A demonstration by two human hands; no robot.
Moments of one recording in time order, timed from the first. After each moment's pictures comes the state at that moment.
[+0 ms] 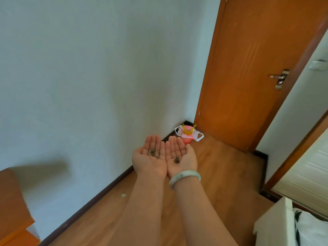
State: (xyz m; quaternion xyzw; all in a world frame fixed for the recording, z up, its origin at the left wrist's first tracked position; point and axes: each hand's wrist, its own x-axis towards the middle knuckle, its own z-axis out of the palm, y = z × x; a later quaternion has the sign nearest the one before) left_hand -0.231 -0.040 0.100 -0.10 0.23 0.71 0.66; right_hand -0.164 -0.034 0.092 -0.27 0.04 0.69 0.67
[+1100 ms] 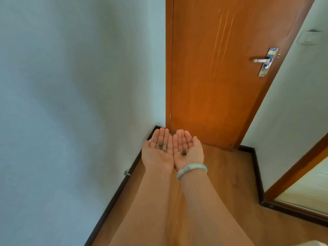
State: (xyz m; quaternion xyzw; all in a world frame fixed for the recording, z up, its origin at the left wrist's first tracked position) left_hand -0.031 0.516 0.058 -0.01 0.28 0.58 0.77; right_hand 0.031 0.503 0.049 -0.27 0.11 0.55 0.78
